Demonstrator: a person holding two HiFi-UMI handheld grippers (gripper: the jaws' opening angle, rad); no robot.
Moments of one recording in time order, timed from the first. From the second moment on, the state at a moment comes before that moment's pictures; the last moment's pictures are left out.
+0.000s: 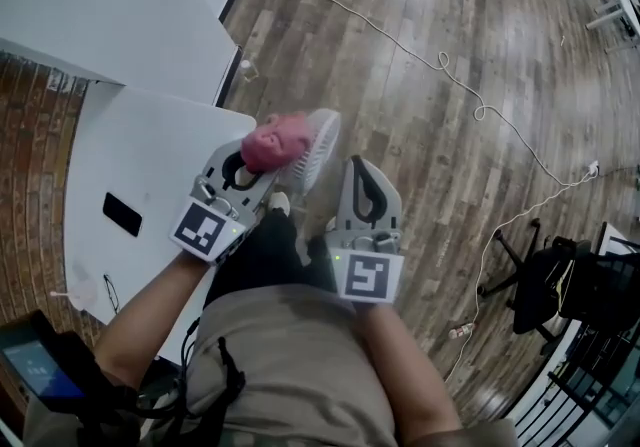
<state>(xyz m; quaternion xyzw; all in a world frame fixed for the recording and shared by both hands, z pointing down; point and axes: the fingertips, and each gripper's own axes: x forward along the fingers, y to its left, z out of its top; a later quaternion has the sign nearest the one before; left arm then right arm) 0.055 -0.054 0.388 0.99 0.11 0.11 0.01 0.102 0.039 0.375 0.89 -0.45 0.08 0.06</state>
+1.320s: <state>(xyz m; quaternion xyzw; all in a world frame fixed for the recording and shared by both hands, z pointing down) 0.010 -0.026 0.423 0.99 0.11 0.12 0.00 0.062 0.063 0.369 0.89 -0.43 0.08 0.08</state>
